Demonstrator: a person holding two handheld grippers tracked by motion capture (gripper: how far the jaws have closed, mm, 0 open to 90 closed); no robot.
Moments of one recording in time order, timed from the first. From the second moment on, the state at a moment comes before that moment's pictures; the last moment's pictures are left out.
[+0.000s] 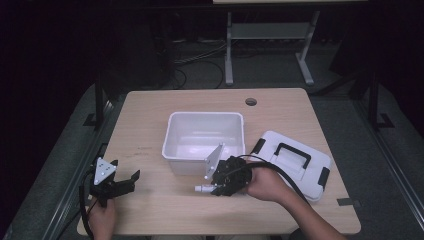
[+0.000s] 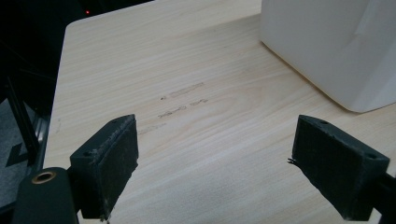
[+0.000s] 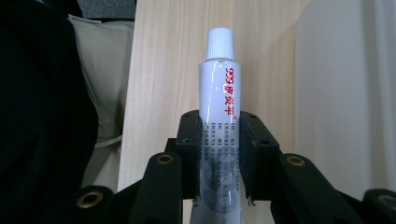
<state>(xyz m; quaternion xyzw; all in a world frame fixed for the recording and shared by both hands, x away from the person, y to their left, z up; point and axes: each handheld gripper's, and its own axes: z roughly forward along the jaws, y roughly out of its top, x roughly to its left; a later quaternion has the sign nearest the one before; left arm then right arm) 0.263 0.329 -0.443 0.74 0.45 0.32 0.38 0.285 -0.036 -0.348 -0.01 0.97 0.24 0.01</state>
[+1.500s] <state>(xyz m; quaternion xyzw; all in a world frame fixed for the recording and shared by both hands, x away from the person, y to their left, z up) 0.264 0.330 -0.443 0.74 0.45 0.32 0.39 0.347 -0.021 -0.284 0.01 0.97 0.24 0.02</state>
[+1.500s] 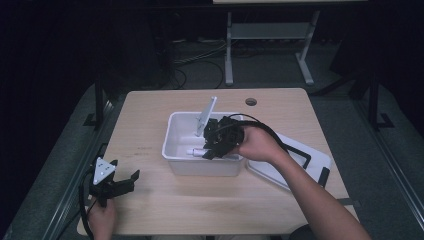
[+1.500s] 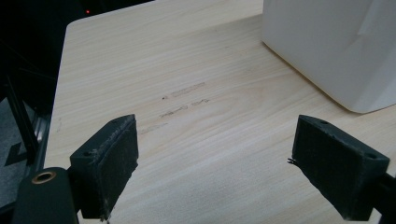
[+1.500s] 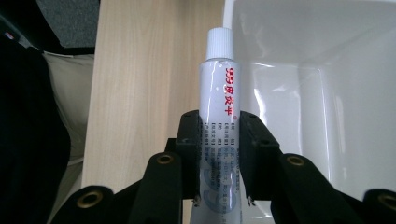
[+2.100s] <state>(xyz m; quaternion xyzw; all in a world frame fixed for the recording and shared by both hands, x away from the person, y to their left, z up) 0.264 0.329 -0.444 0.74 0.45 0.32 0.39 0.374 -0.017 -0.303 0.03 0.97 0.23 0.02</state>
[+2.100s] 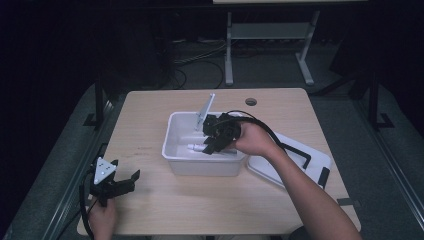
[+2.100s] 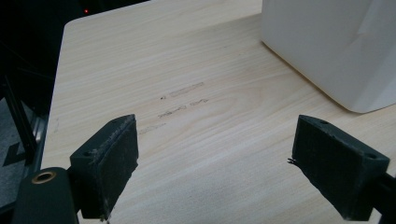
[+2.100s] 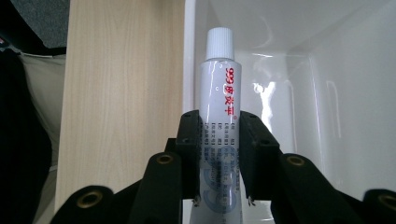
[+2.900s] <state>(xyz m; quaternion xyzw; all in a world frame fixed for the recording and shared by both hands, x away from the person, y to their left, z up) 0.264 0.330 -0.444 0.74 0.45 0.32 0.39 0.392 -0.012 -0.332 0.05 0.97 0.22 -0.01</state>
